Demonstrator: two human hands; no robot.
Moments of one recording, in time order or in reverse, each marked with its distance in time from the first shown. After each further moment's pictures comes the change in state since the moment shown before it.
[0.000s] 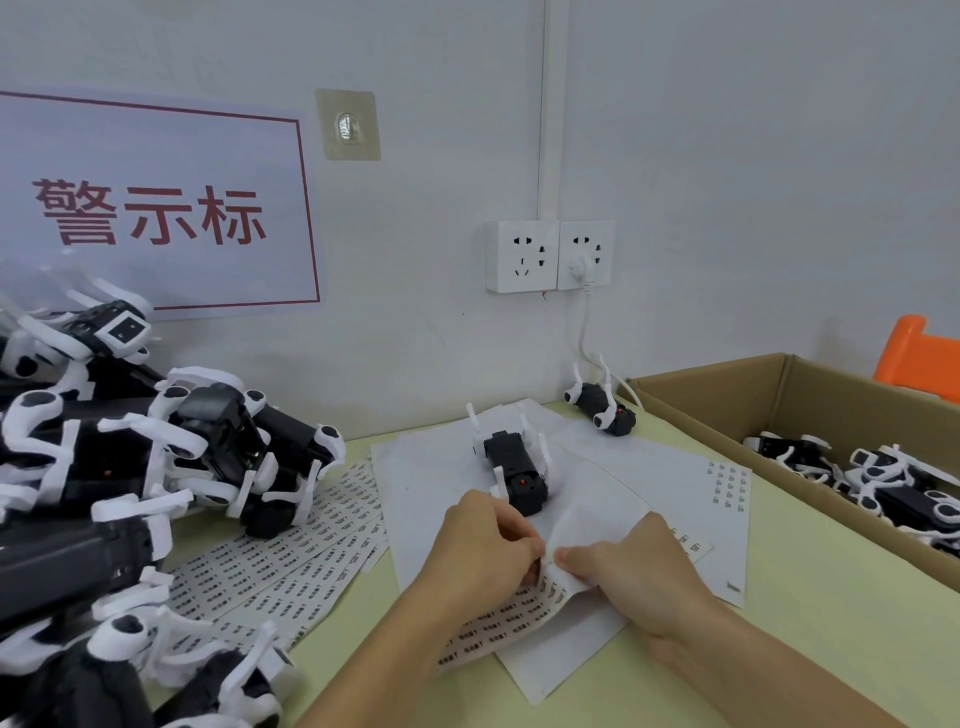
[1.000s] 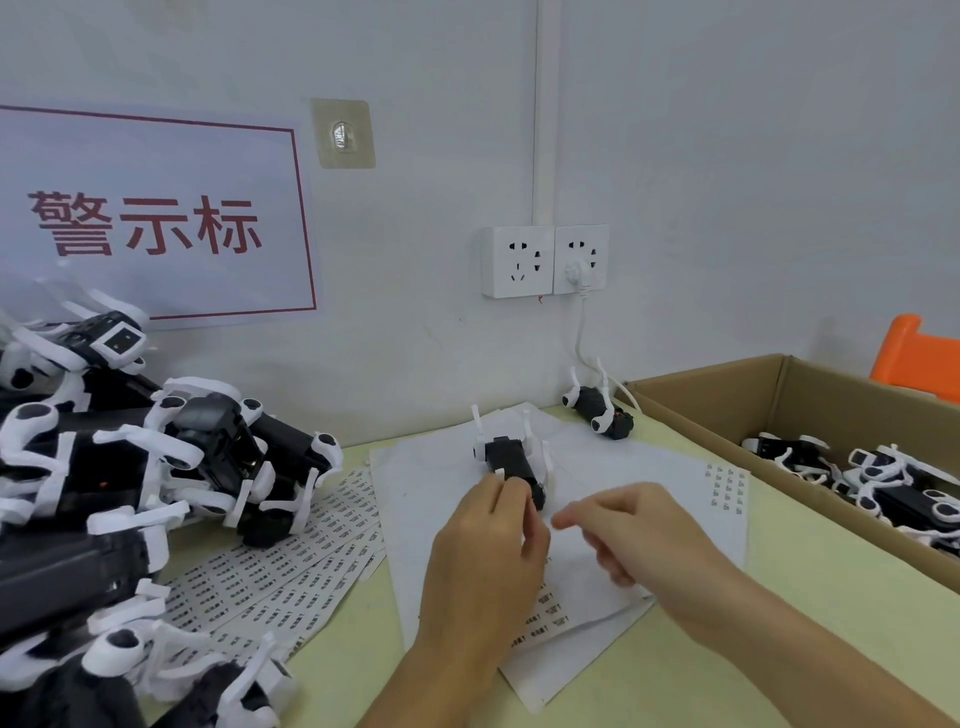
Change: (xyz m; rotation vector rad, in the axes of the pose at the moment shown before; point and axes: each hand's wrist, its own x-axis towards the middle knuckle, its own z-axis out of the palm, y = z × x) left_hand -0.009 -0.006 0.019 0.435 0.579 0.703; right_hand 0.005 -0.021 -0.021 -0.085 -0.213 -0.185
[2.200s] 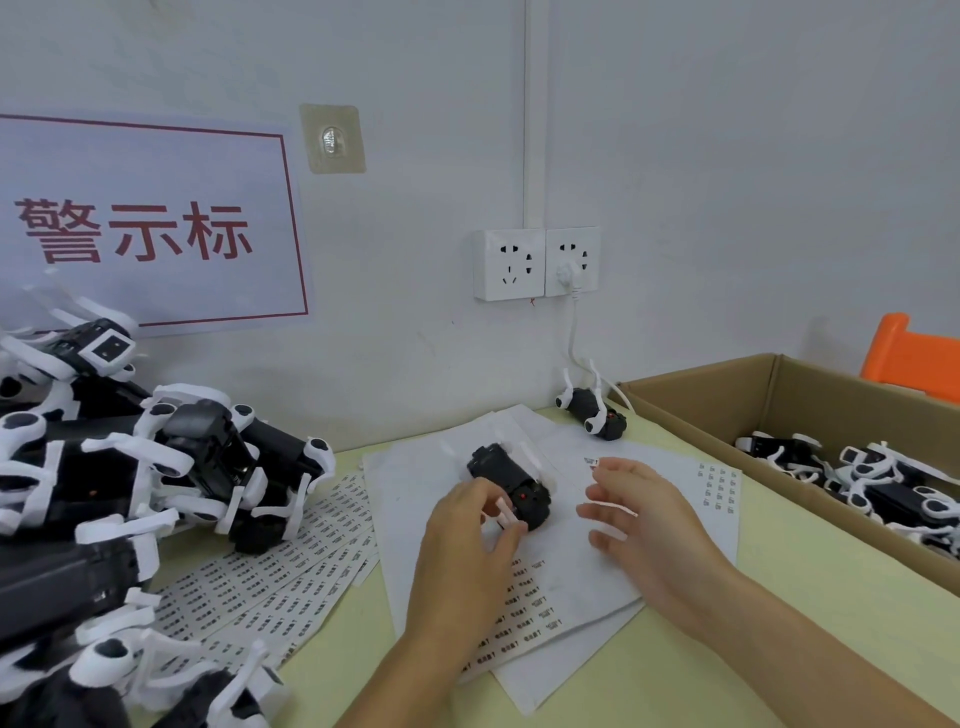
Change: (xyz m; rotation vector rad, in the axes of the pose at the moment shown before) left_hand -0.001 -0.022 0.013 -0.288 -0.170 -0.362; right_hand 0.014 0.011 -0.004 0.665 0.140 0.079
